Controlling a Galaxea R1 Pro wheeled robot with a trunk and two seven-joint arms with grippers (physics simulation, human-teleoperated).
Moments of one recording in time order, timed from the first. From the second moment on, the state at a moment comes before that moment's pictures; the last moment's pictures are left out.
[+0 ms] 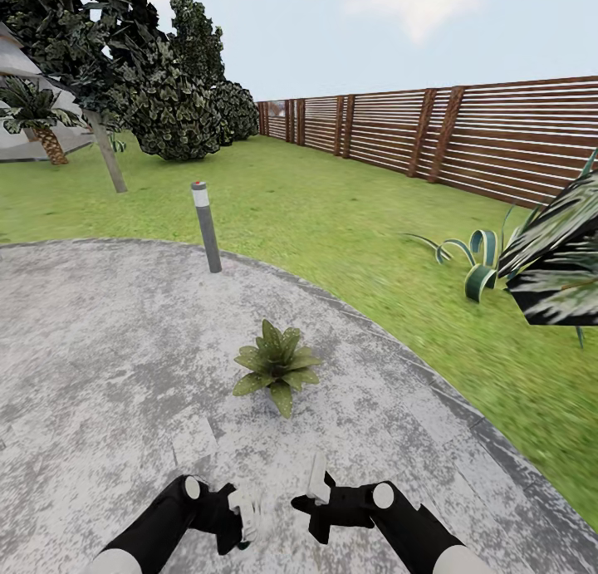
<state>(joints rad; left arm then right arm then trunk) -0.50 0.00 -0.14 -0.59 -0.79 0.07 -0.84 -0.53 0.05 0.41 -0.52 0.35 -0.27 0.74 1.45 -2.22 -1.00</state>
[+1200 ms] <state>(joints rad) -0.46 0.11 0.41 -0.15 -0.40 -0.30 -0.13 -0.46 0.00 0.27 -0.19 0.07 -0.46 -0.21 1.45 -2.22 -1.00</state>
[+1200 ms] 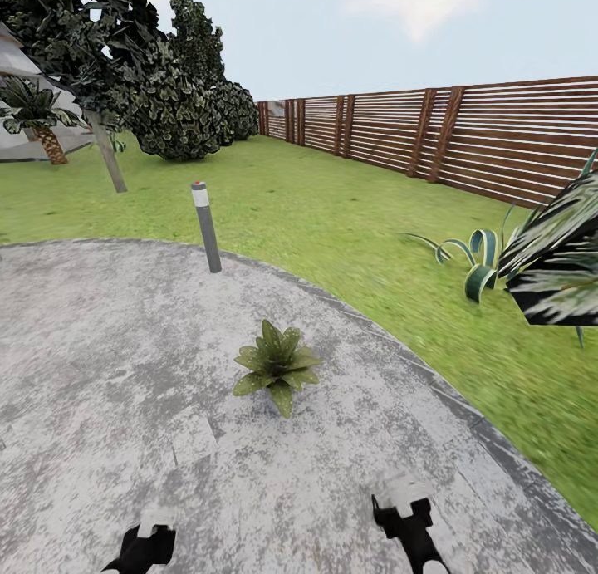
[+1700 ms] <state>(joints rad) -0.44 0.07 0.42 -0.12 -0.30 -0.33 0.06 -0.36 0.00 0.26 -0.04 0.00 -0.79 -0.42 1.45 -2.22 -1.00</state>
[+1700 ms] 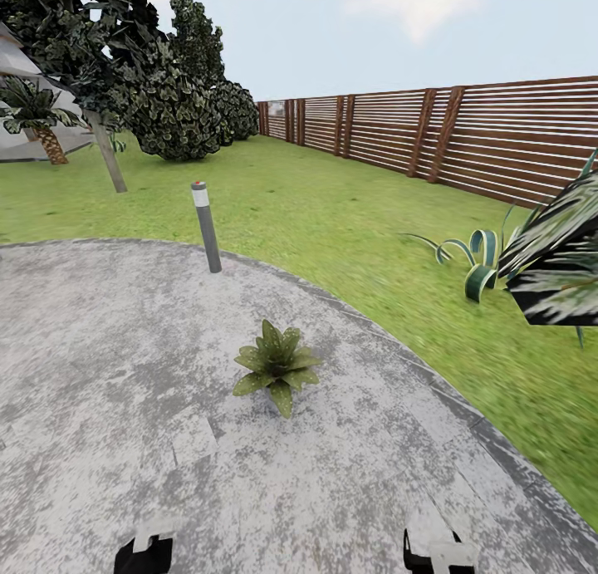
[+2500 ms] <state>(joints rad) -0.43 0.07 0.41 -0.12 -0.30 -0.33 0.04 -0.36 -0.01 0.27 -0.03 -0.01 -0.79 -0.42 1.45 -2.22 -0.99</state>
